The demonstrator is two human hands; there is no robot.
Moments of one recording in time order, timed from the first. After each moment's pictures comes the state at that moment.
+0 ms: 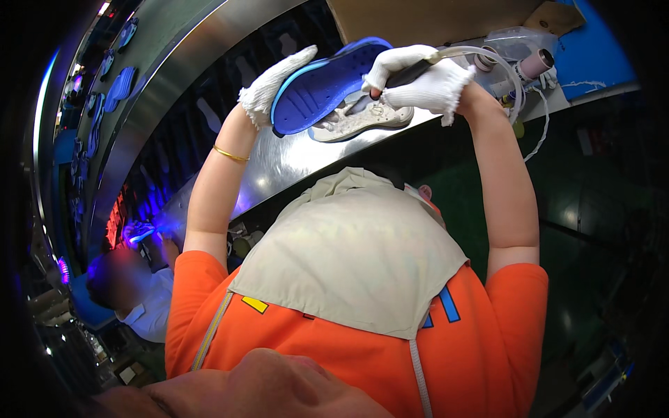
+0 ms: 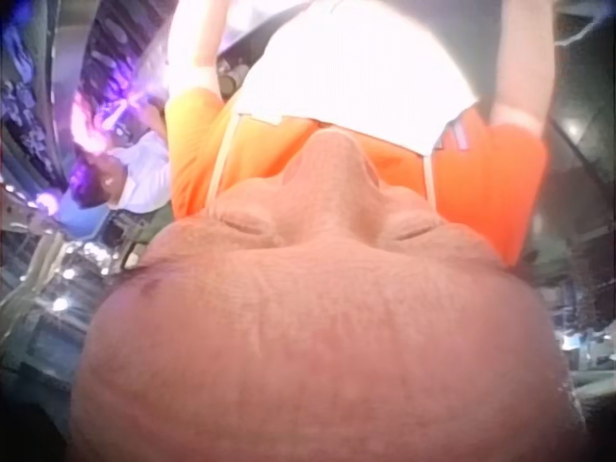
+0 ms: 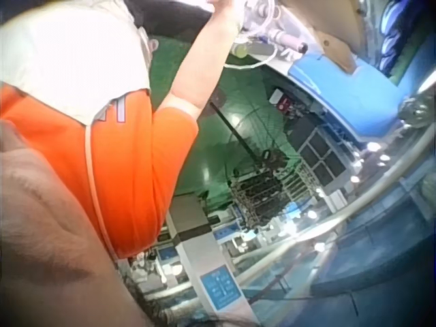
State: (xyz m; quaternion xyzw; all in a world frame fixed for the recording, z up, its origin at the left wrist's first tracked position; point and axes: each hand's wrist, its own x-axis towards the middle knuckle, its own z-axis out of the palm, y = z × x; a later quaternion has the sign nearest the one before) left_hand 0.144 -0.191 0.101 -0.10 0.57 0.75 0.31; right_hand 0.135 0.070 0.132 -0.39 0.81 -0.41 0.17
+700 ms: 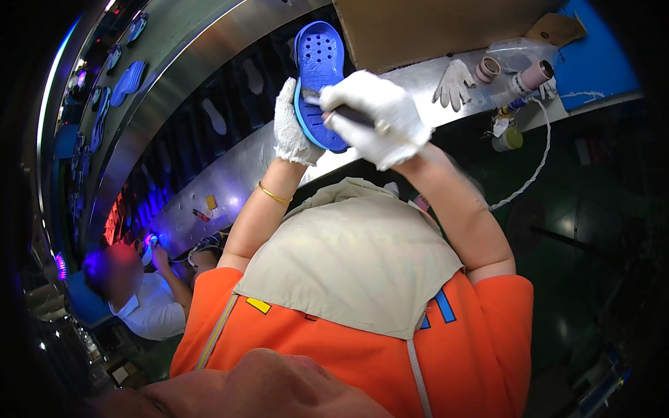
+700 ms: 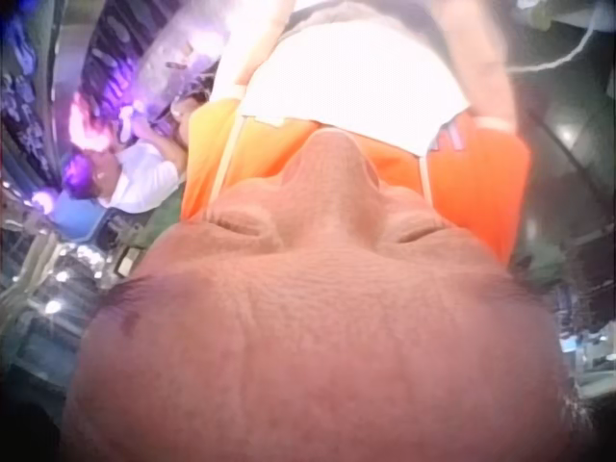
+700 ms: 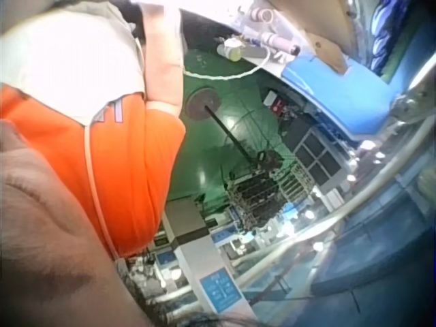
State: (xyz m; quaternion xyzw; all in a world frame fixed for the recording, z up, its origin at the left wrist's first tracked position) left_hand 0.193 -0.162 0.063 0.01 0.19 0.97 0.14; right_hand 0.192 0.002 0.119 -0.40 0.72 -0.54 -0.16
